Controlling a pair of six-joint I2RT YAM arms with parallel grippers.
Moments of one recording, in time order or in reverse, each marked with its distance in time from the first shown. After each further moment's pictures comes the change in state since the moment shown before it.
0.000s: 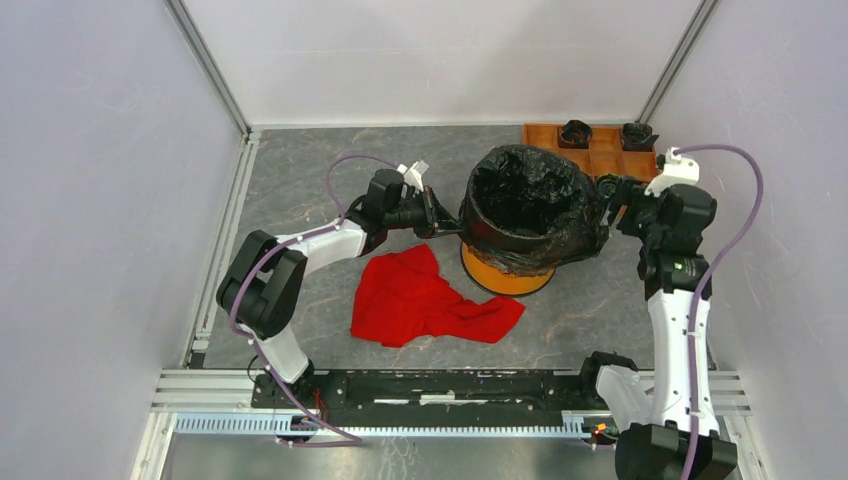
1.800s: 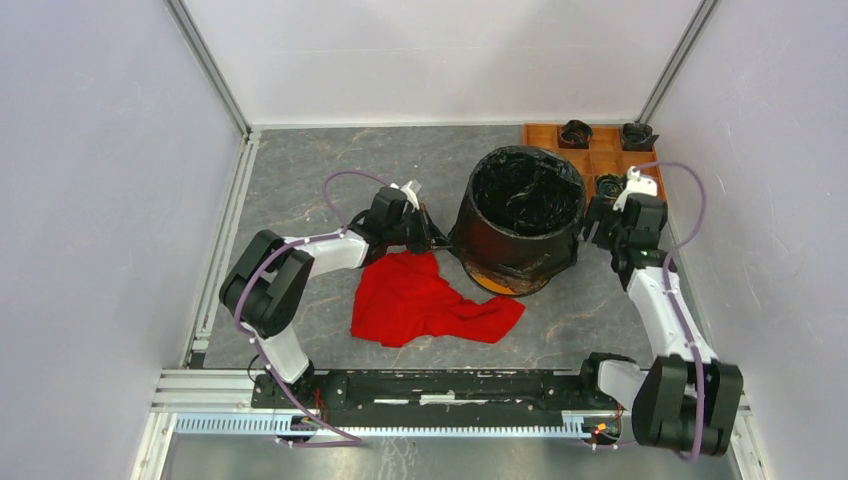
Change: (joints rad) left arm -0.020 0.015 -0.102 -0.035 -0.183 0.028; right arm 0.064 0.240 -0.336 0.310 0.058 0.057
